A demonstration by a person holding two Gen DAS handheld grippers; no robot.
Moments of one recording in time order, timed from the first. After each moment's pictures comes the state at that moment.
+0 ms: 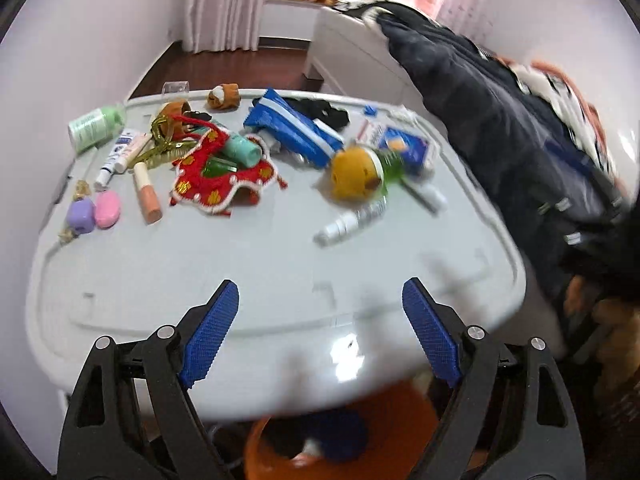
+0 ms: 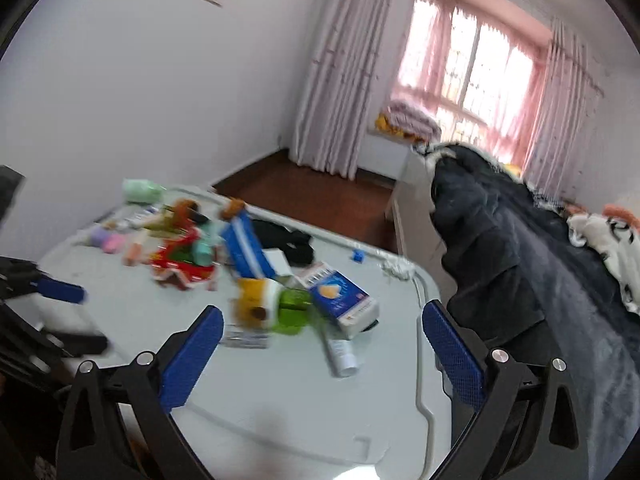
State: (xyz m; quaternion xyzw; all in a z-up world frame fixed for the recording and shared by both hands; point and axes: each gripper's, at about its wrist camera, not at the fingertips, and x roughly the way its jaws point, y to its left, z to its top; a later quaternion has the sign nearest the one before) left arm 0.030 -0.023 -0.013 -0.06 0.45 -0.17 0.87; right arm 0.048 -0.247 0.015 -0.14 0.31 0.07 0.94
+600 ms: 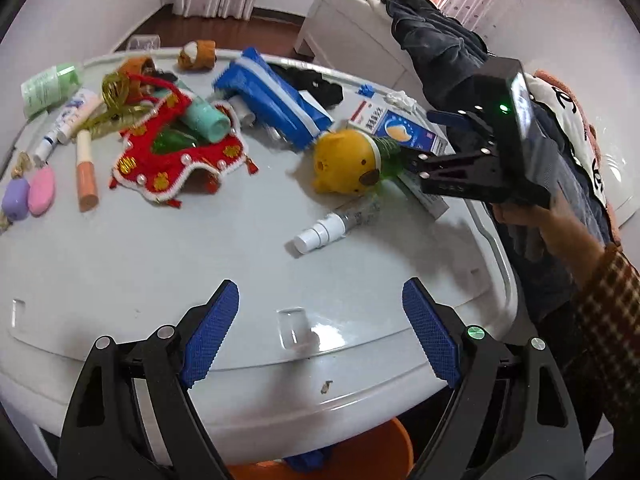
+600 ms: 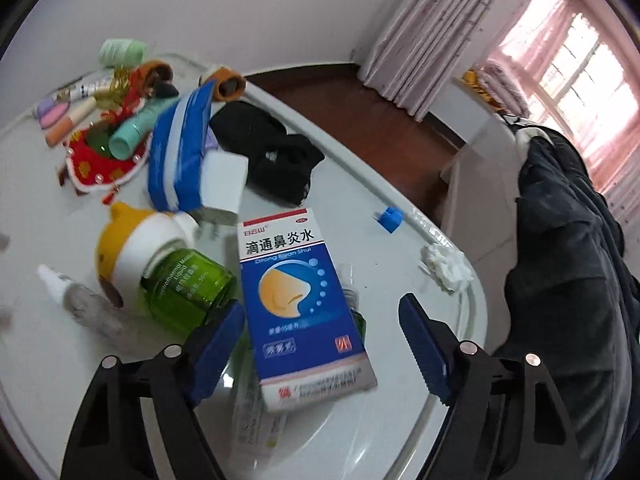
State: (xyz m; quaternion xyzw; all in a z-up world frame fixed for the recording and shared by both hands) left arm 0.062 -0.043 -0.045 -0.11 0.50 -0.20 0.84; right arm 0.195 -0.238 -0.082 -0.32 0.41 0.17 0.84
